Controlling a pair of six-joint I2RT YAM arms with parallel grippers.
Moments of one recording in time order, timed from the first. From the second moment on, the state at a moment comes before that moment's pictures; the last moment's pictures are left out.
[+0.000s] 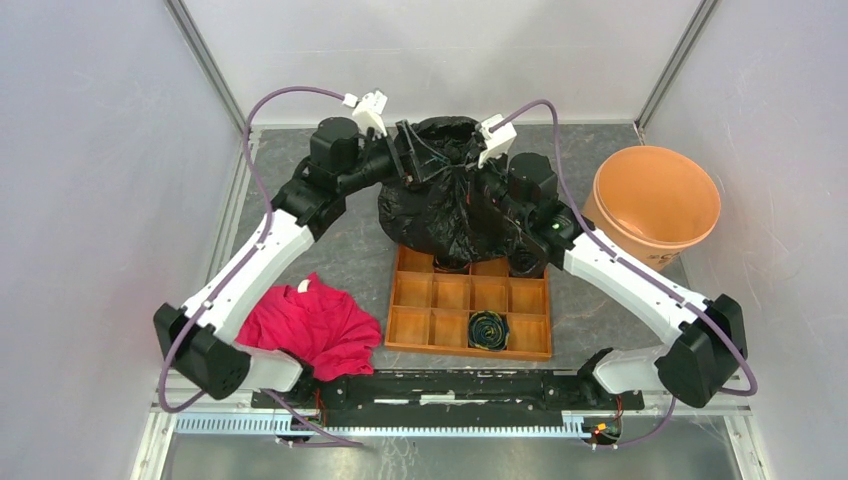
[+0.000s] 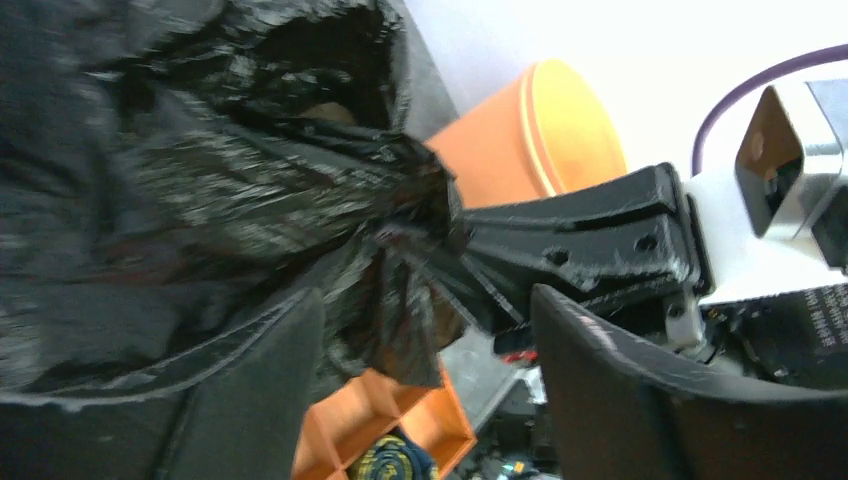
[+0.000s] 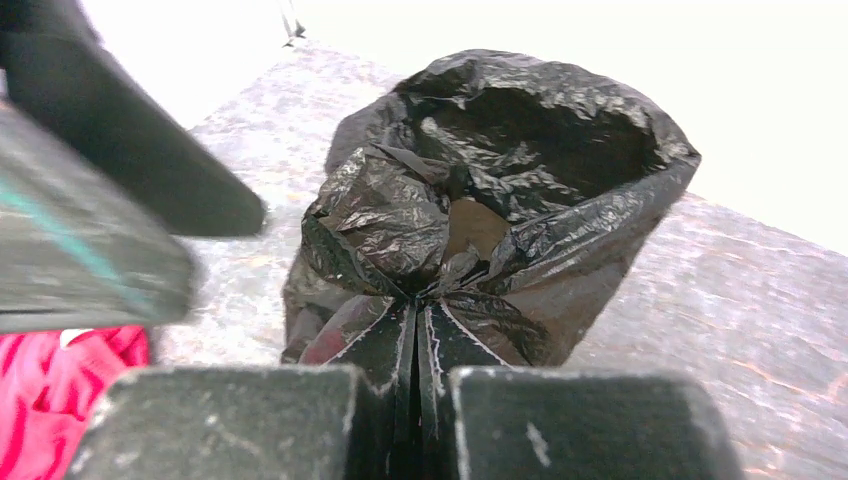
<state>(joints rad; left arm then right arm) -0.54 1.39 1.38 -0.21 0.36 -0.71 0.67 1.34 1.13 0.12 0.02 0.07</state>
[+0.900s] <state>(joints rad) -0.54 1.06 1.12 -0.36 -0.15 -0.33 0.51 1.10 1.70 -0.21 0.95 -0.45</state>
